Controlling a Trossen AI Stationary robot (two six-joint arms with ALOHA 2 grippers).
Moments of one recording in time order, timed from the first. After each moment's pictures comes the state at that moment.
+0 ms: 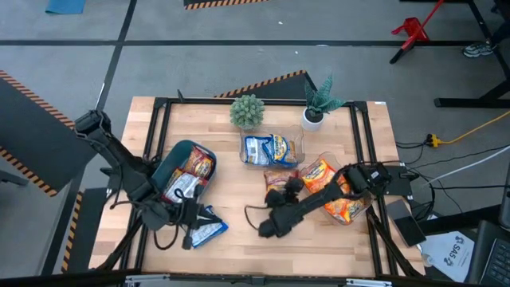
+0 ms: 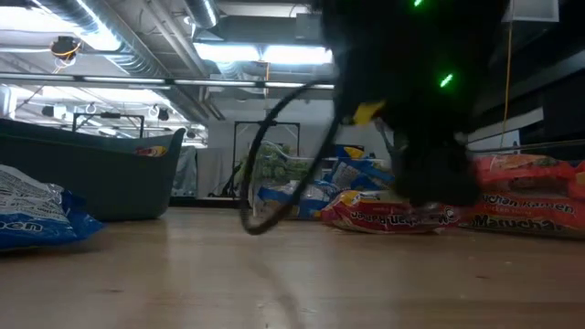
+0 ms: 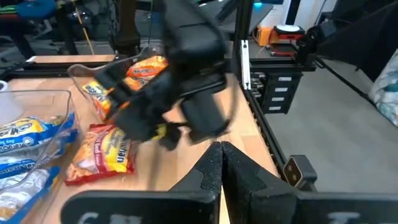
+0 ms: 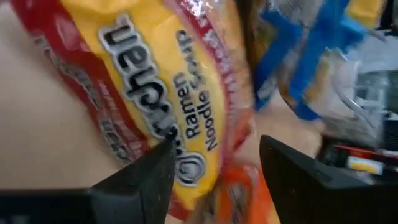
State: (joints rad) left arm -0.81 1.23 0.82 0.06 -0.69 -0.29; right arm 0.47 2.33 1.75 -1.52 0.63 0.99
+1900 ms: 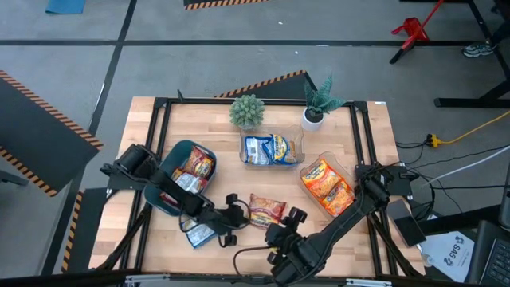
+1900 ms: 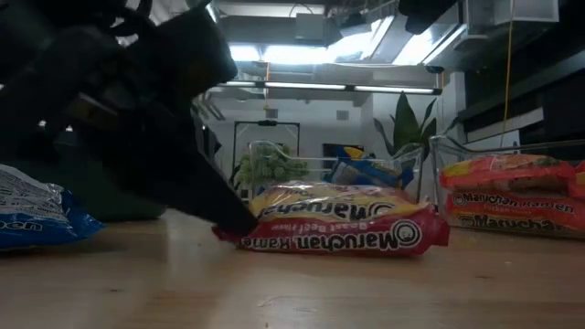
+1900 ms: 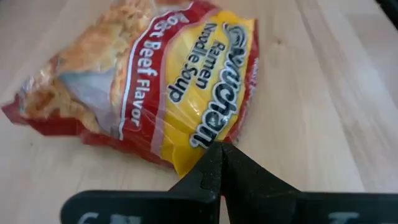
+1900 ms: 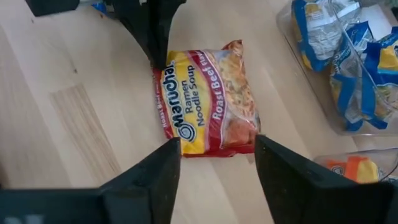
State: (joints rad) left arm -0.53 1.92 0.82 0.41 -0.43 -0.42; right arm 0.70 2.26 2.14 -1.43 0.60 1.10
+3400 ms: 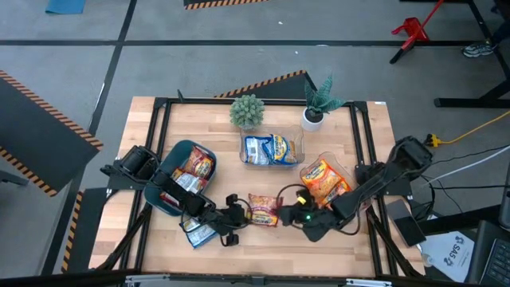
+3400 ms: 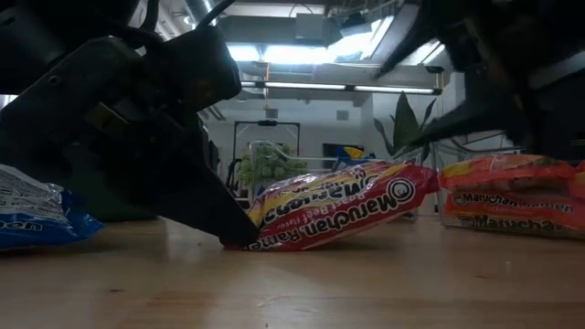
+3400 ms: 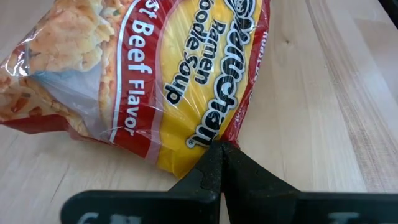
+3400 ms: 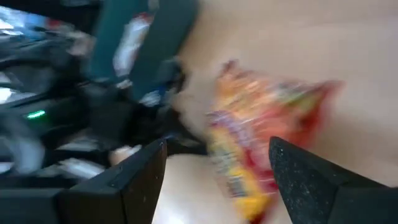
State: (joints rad) left arm -0.53 1.97 0.82 0.37 -0.40 -0.53; right arm 0.63 1.67 0.86 0.05 0.74 1.72
